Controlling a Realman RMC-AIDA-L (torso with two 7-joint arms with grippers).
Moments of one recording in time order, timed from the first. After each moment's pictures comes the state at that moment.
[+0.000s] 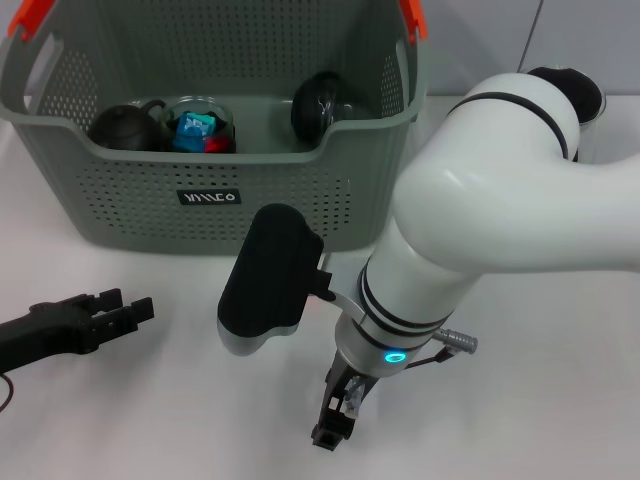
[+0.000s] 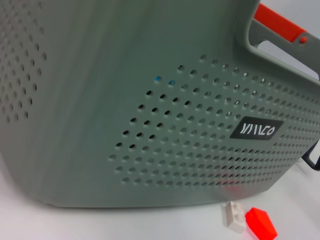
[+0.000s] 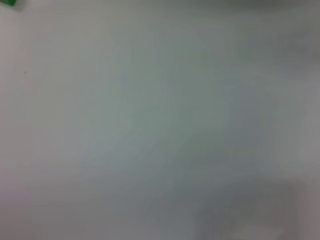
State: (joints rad) left arm -0.35 -2.09 0.29 0.60 2.23 1.44 -1.51; right arm 1.05 2.12 -2.25 -0.96 -2.25 -1.17 2.82
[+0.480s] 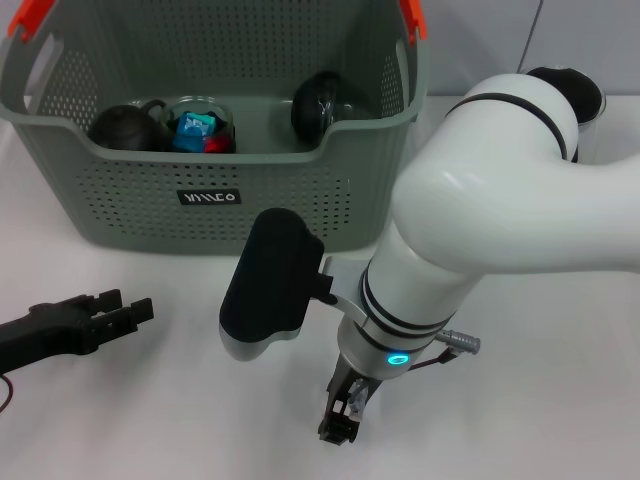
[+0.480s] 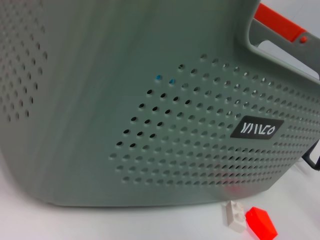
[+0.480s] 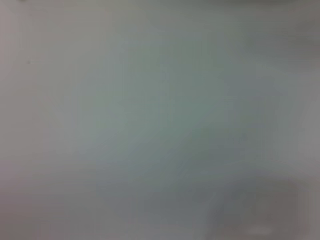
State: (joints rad) left arm -0.35 -2.09 0.29 0.60 2.23 1.44 -1.51; right arm 1.05 2.12 -2.26 -0.96 -2.25 -1.18 2.80
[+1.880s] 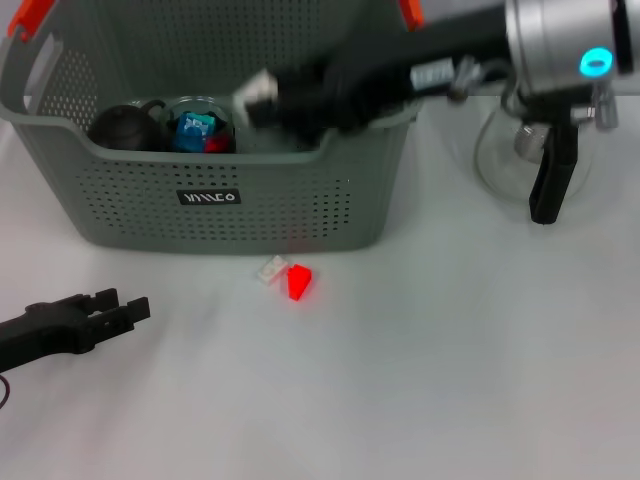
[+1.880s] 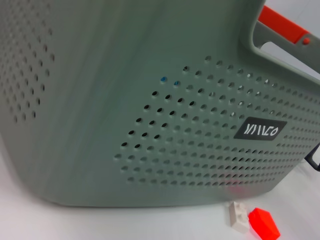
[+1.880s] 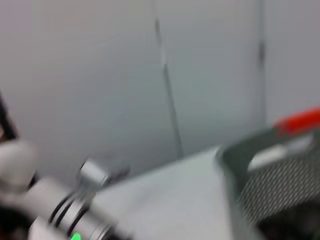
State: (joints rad) left arm -0.35 -2.09 0.28 0.60 2.23 1.45 -1.51; right arm 0.71 2.10 -1.28 -1.43 -1.94 -1.43 2.34
